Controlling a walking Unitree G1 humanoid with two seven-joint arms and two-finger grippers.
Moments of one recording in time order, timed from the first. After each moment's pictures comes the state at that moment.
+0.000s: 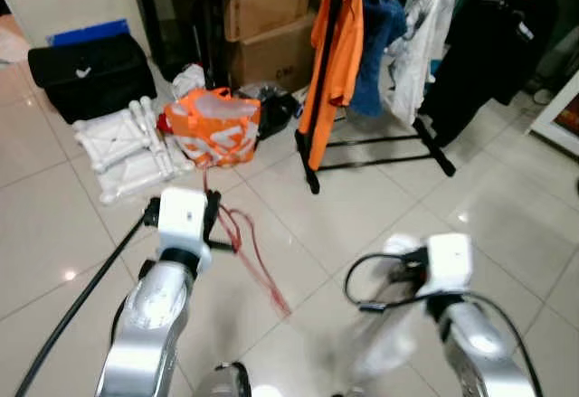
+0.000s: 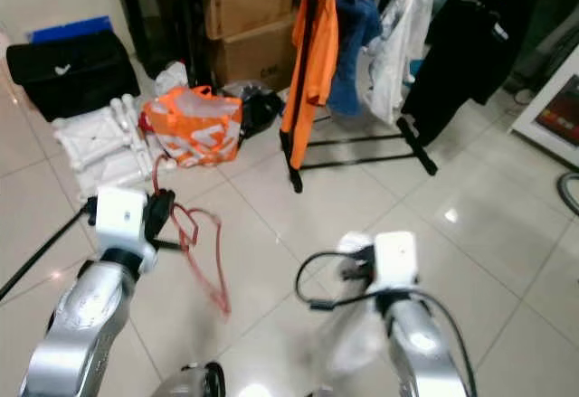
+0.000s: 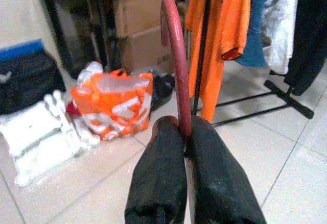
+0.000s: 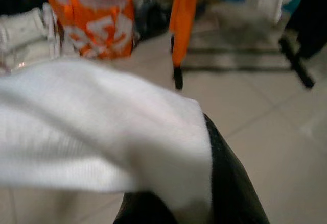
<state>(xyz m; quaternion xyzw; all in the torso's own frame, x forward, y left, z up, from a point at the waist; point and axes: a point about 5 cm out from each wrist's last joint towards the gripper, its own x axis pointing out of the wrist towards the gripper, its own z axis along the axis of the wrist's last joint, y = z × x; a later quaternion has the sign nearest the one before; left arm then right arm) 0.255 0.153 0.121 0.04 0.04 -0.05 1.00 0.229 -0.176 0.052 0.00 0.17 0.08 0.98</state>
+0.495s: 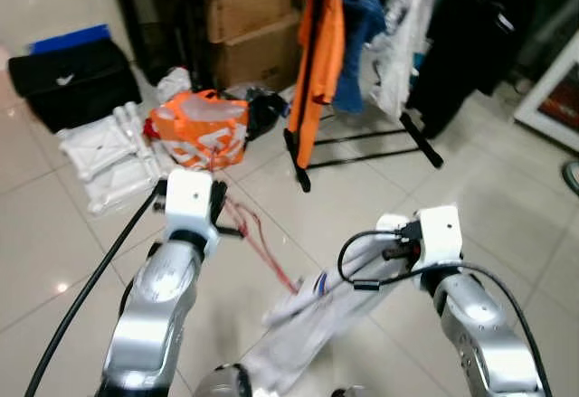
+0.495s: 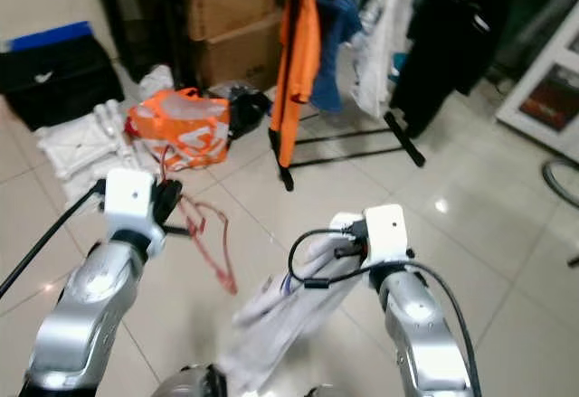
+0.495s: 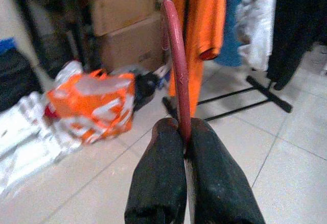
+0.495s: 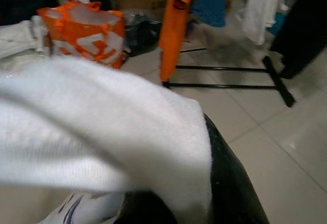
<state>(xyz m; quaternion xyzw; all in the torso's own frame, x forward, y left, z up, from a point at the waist) 0.274 0.140 0.134 0.04 0.05 -0.08 0.99 0.253 -0.173 0.083 -0.04 0.14 0.08 0.99</state>
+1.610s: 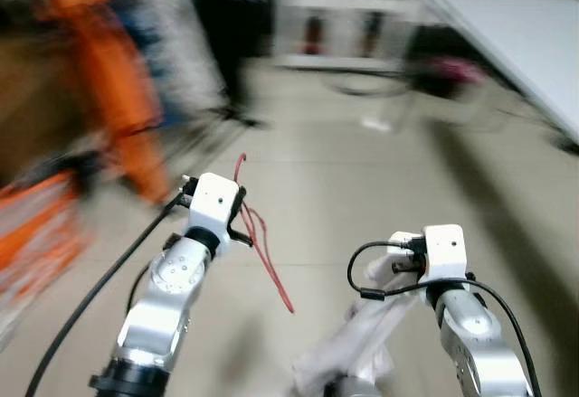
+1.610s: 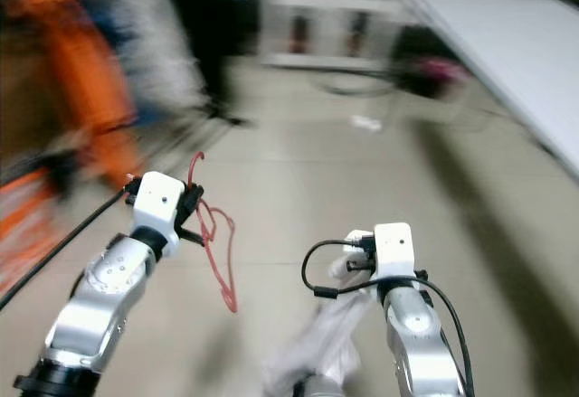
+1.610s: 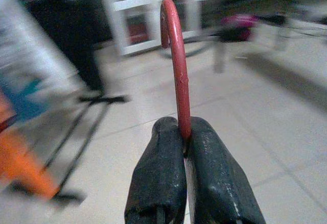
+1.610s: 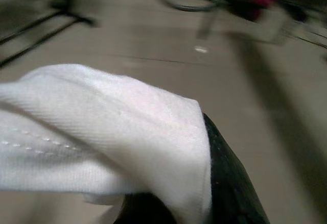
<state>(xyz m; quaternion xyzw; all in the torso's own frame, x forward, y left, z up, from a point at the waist) 0.287 0.138 0.114 0.11 0.06 -0.15 0.98 0.246 -0.186 0.051 -0.05 0.17 0.00 0.98</state>
